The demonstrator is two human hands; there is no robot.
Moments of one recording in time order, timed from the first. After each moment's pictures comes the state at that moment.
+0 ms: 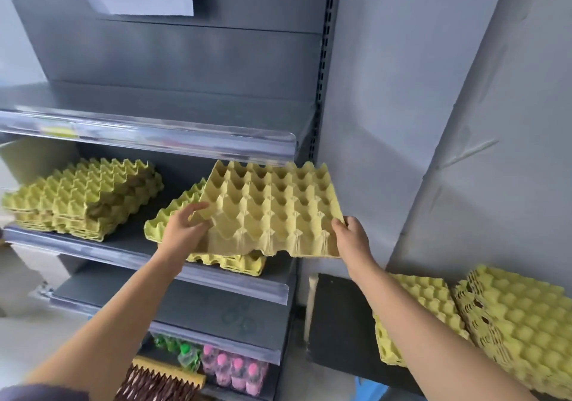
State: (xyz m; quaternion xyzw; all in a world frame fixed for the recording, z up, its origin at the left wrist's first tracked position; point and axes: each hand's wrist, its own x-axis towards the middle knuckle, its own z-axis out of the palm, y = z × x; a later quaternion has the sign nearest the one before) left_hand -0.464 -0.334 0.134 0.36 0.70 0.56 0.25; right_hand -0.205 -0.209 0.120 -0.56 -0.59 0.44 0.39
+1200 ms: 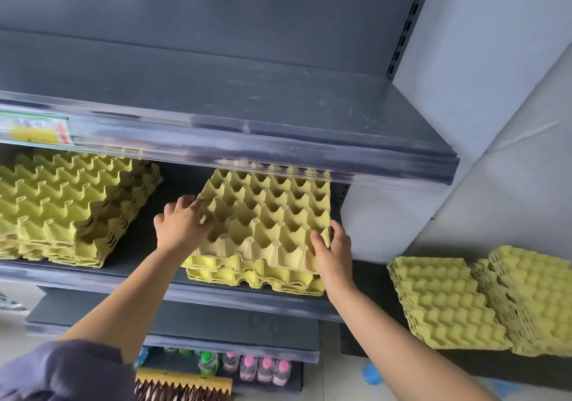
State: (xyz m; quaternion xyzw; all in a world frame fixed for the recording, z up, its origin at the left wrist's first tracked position) left_hand -0.668 -0.240 0.077 0.52 0.84 0.17 0.05; right_hand -0.413 -0.207 0.054 -0.65 -0.57 0.34 0.36
